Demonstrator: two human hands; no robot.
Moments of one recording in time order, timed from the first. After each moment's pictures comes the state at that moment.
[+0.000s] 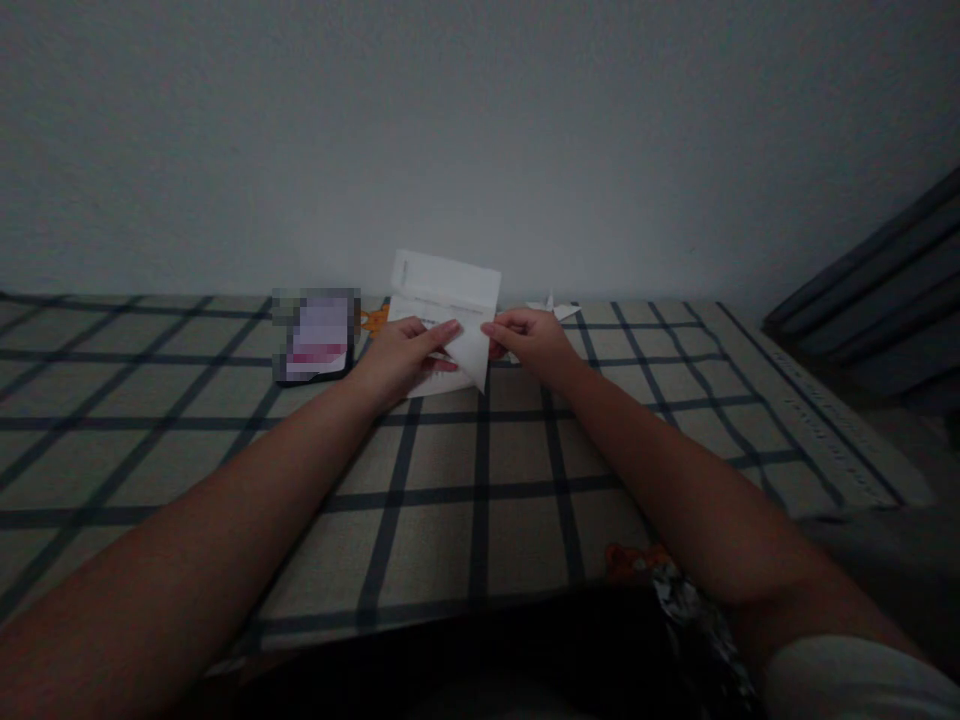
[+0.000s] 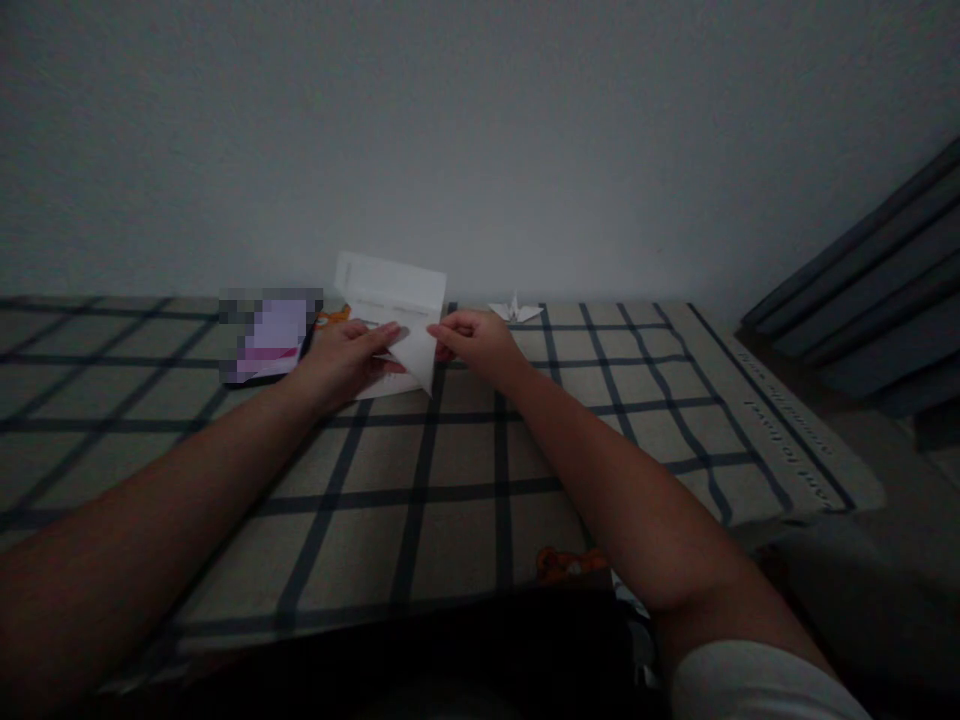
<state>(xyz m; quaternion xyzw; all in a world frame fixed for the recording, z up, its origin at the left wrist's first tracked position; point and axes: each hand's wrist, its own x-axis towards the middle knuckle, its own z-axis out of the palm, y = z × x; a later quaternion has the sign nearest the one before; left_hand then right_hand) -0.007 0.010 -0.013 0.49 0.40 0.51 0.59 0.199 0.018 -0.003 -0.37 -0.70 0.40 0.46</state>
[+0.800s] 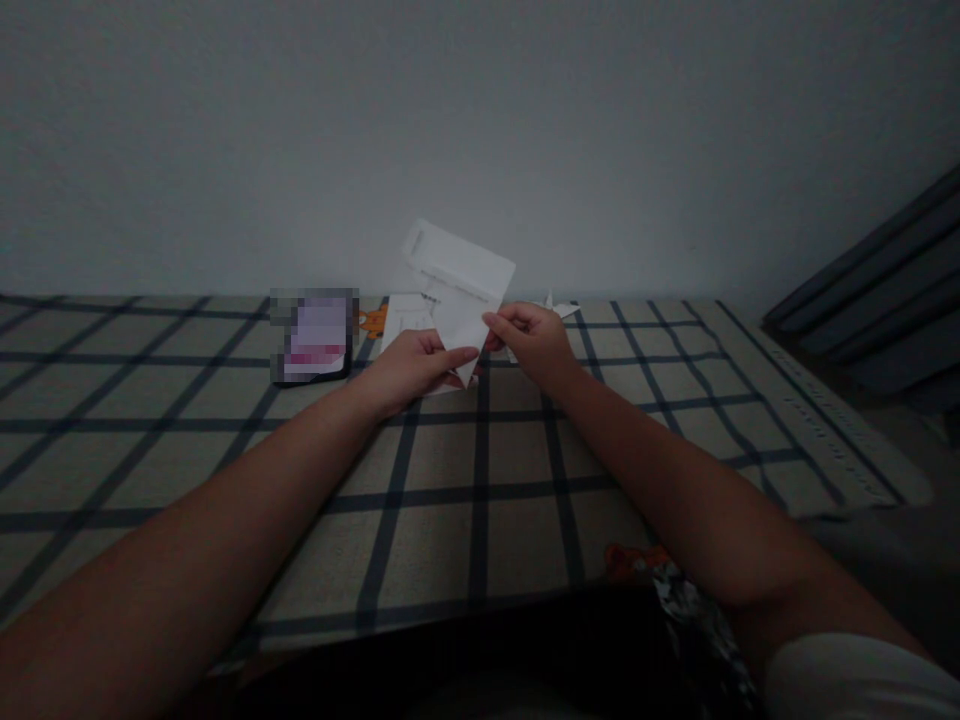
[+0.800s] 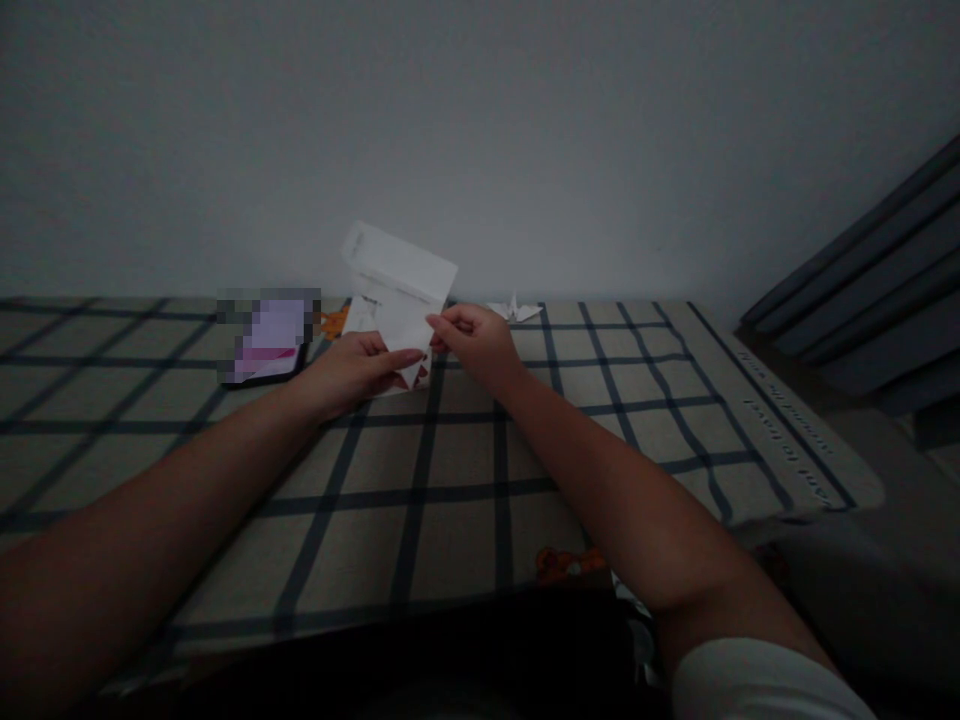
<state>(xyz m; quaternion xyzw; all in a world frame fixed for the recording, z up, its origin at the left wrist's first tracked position) -0.001 -0.007 -0.002 0.58 0.43 0.39 0.57 0.187 0.008 -0.002 -0.40 -0.64 0.38 0.53</state>
